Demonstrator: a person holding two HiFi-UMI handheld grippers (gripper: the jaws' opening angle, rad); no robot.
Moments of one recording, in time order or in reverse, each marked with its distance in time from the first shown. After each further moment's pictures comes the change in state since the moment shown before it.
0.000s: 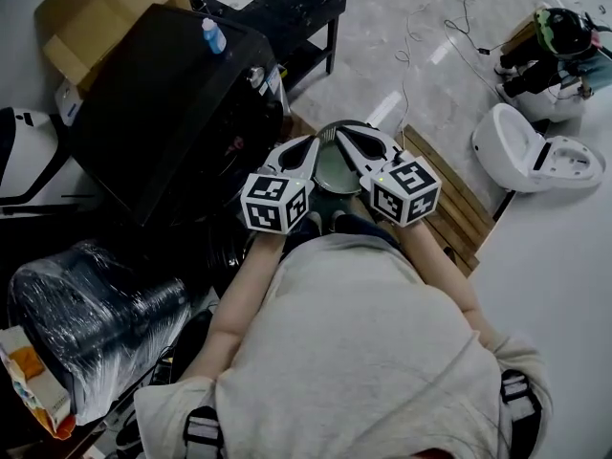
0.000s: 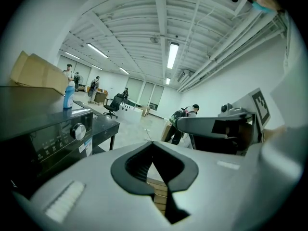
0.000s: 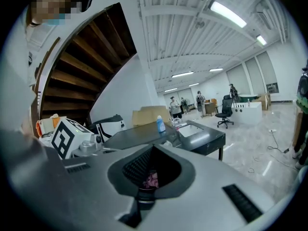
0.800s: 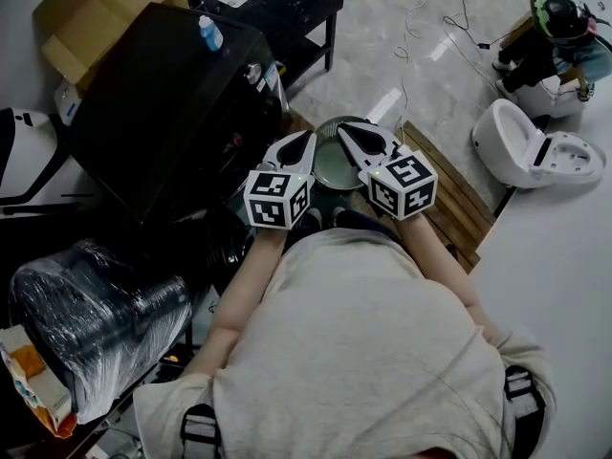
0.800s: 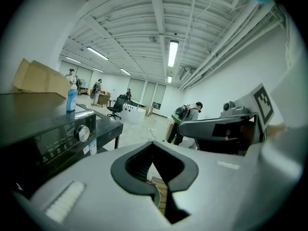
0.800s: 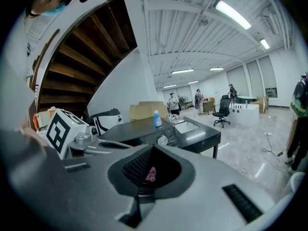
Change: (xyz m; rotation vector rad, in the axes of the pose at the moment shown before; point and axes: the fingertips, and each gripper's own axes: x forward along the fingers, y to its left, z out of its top) left arm 0.003 0.002 -0.002 0.038 0.007 0.054; right arm -0.003 -0.010 -0.013 -0.033 0.064 -0.037
